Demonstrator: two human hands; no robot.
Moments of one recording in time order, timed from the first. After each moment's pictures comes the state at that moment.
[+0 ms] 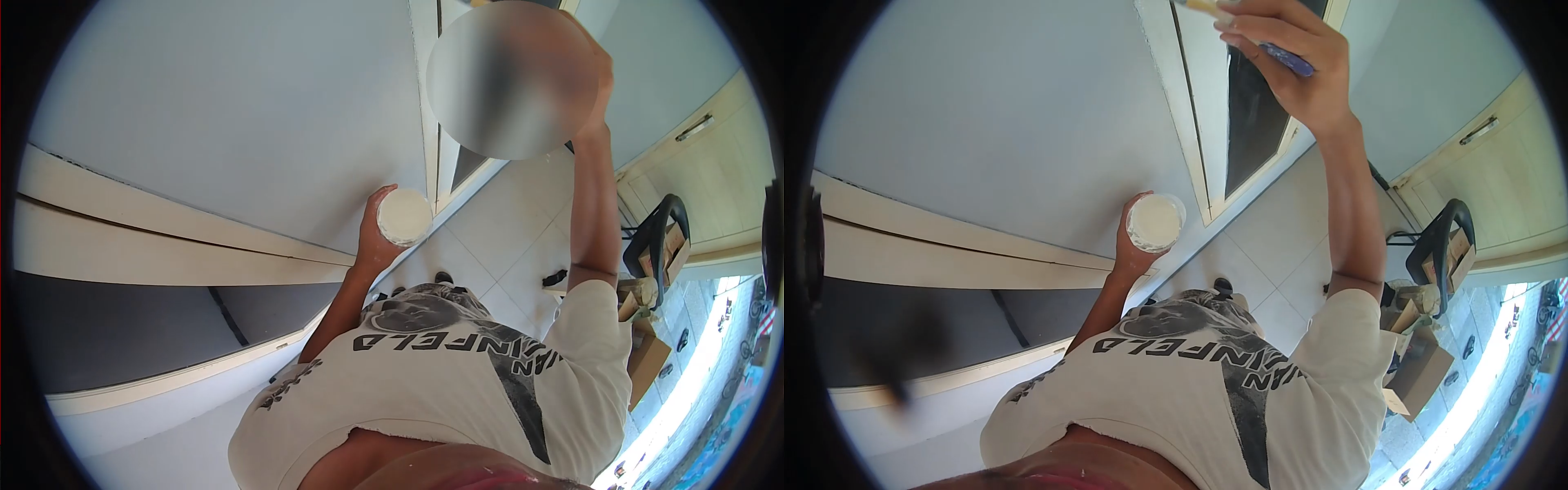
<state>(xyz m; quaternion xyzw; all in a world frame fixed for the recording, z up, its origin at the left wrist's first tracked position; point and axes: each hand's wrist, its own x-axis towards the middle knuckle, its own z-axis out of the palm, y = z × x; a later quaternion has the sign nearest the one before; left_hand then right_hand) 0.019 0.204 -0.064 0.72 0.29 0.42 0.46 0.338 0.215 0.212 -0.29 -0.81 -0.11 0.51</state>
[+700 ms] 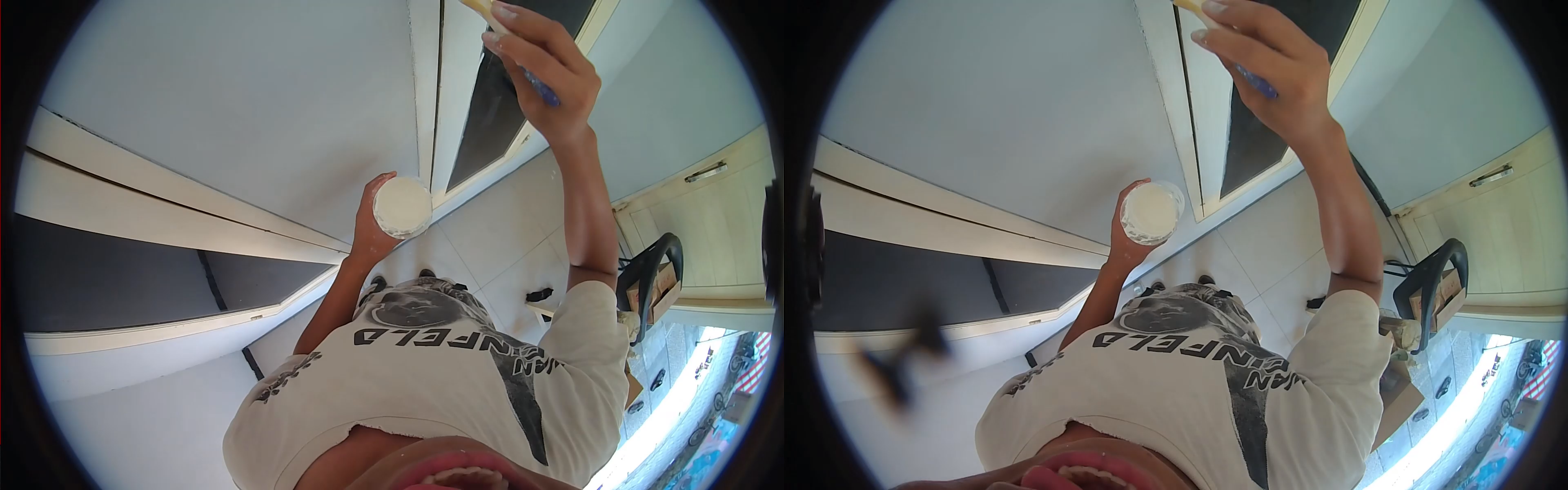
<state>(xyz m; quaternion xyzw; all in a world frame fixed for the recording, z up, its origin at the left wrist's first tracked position) 0.050 0.187 -0.051 0.70 0.32 0.48 0.42 0.332 0.237 0.204 -0.25 -0.81 -0.25 0.47</state>
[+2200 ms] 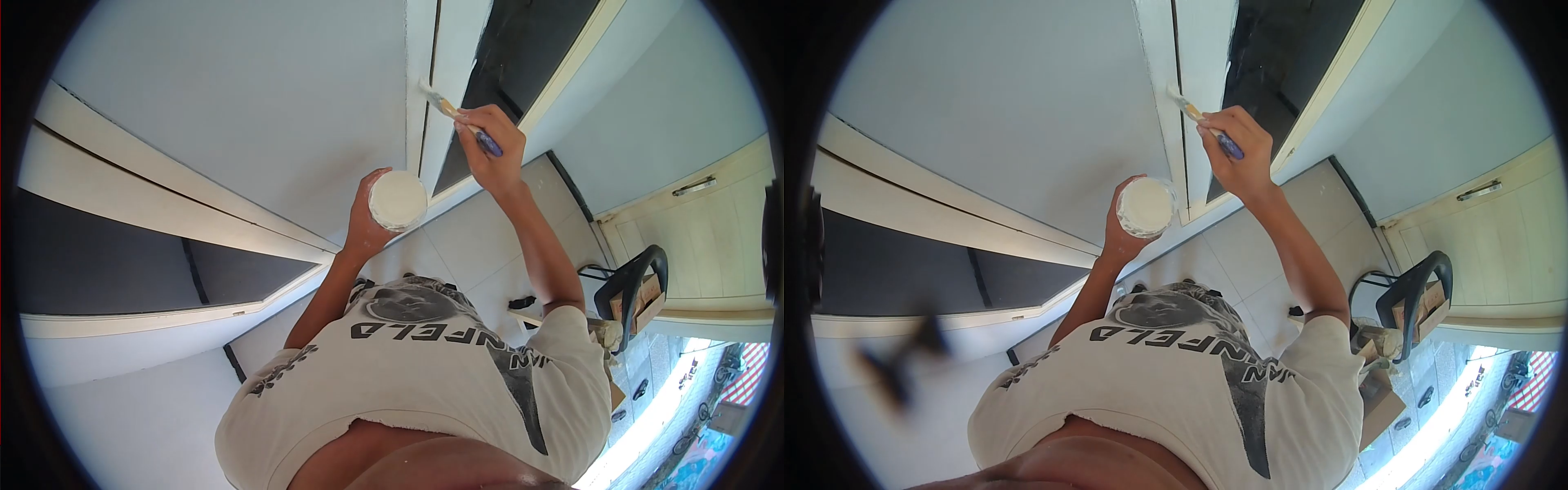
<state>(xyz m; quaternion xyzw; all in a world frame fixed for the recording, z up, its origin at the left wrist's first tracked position) 0.071 0.185 -0.047 0.68 0.33 0.48 0.44 0.314 0.206 0.085 -0.40 -0.70 0.02 0.59</state>
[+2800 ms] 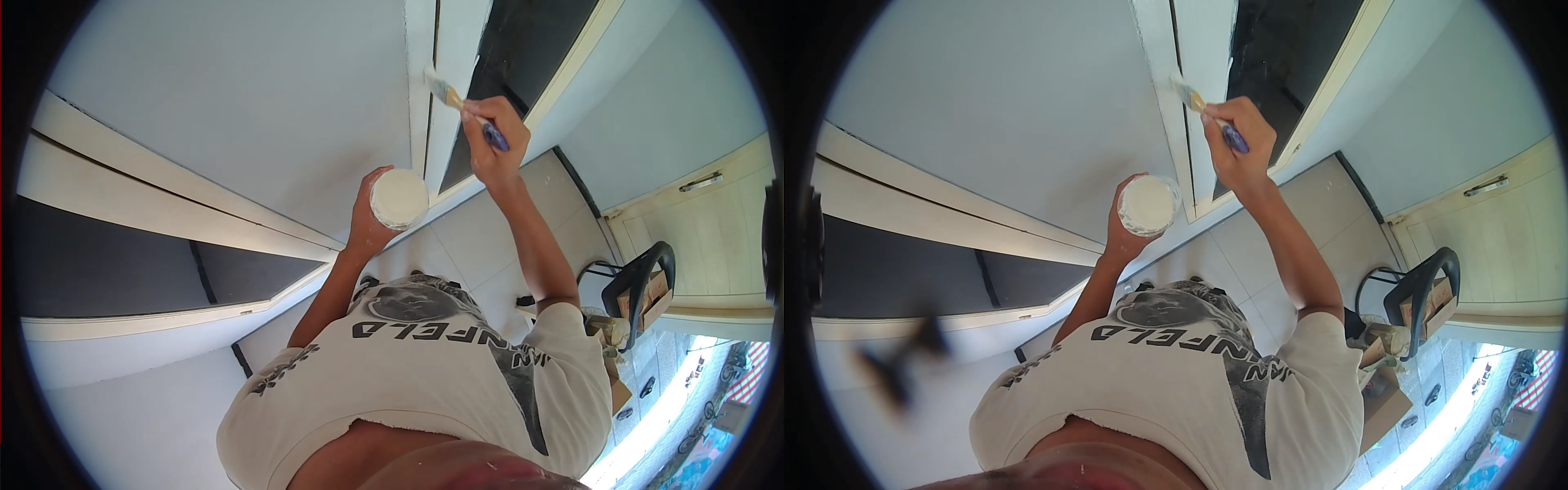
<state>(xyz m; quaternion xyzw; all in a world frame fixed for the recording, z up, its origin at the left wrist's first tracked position) 0.069 0.186 -0.044 0.69 0.33 0.48 0.43 0.304 0.215 0.091 -0.33 -0.66 -0.04 0.67</state>
